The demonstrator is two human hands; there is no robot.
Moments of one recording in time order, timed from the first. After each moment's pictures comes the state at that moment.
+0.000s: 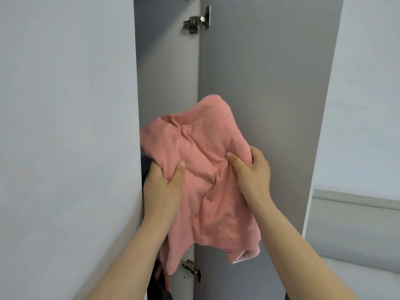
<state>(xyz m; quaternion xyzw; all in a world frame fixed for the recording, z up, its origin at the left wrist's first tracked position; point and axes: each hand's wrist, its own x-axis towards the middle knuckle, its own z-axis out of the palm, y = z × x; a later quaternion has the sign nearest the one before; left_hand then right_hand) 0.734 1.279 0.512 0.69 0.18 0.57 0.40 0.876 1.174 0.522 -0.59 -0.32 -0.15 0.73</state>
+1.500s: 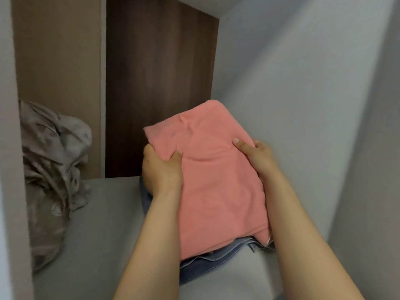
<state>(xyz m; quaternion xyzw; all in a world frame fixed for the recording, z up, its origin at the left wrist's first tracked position) 0.794 1.516 0.573 0.43 0.55 0.69 0.20 0.989 1.541 0.602 -0.49 -0.54 0.25 0.64</state>
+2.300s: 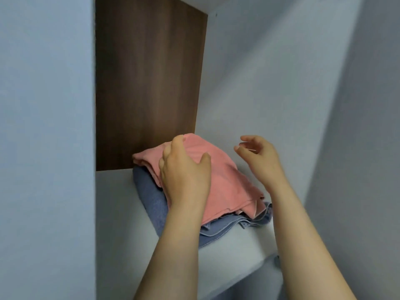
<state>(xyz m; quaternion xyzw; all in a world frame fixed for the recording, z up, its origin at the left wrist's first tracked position) 0.815 1.446 0.566 0.56 0.50 0.65 0.14 0.978 1.470 0.586 -0.54 -0.58 0.09 0.60</state>
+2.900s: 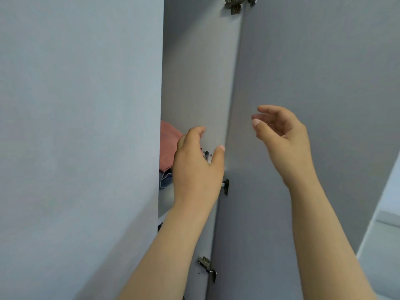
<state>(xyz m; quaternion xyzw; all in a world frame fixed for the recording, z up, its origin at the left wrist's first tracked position) 0.761 1.272 0.541 0.71 0.22 0.60 0.31 0.879 1.188 0.581 -0.58 -0.45 -0.11 0.67</state>
